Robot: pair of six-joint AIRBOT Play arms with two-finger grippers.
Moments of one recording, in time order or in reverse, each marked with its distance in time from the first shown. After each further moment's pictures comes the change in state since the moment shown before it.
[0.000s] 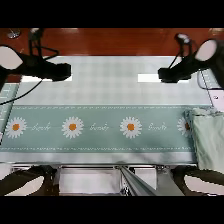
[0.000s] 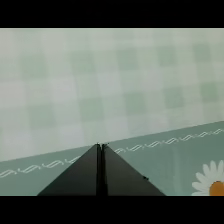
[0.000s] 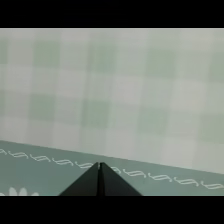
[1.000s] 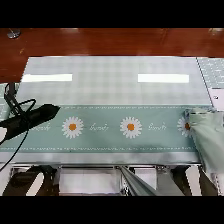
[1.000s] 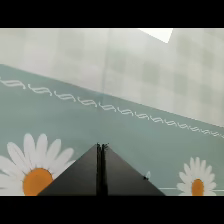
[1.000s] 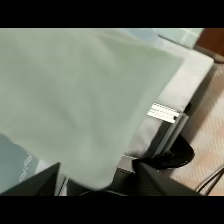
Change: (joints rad) left arm 0.232 0.683 -0.815 -0.326 0.291 0.086; right arm -1.147 0.692 -0.352 -0.259 0.589 0.155
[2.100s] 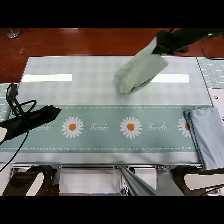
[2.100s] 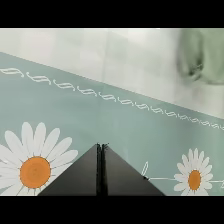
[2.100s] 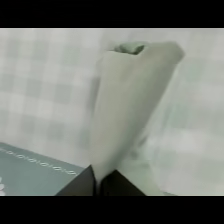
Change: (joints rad) left arm -0.005 0.000 -0.001 -0.005 -0.051 -0.038; right arm 1.049 -0.862 0.965 0.538 -0.313 -0.117
